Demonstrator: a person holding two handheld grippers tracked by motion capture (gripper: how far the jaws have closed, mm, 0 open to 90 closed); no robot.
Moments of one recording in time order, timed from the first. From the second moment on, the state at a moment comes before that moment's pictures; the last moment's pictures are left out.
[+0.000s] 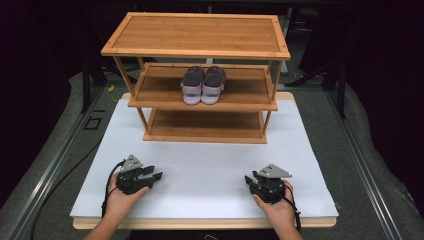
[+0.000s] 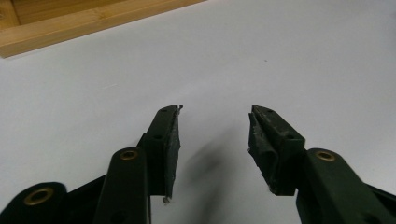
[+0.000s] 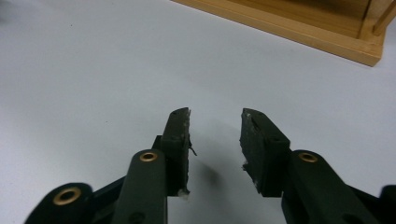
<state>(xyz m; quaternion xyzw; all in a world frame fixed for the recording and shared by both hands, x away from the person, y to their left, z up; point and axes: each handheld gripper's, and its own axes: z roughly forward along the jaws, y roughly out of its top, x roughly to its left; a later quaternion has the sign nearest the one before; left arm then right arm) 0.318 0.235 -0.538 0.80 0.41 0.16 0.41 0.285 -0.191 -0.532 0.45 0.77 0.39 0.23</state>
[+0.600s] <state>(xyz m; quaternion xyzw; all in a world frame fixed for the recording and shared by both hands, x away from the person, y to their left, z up) 0.318 0.233 -0.538 0.81 0.39 0.16 0.41 0.288 -0.192 -0.534 0.44 0.77 0.40 0.24</state>
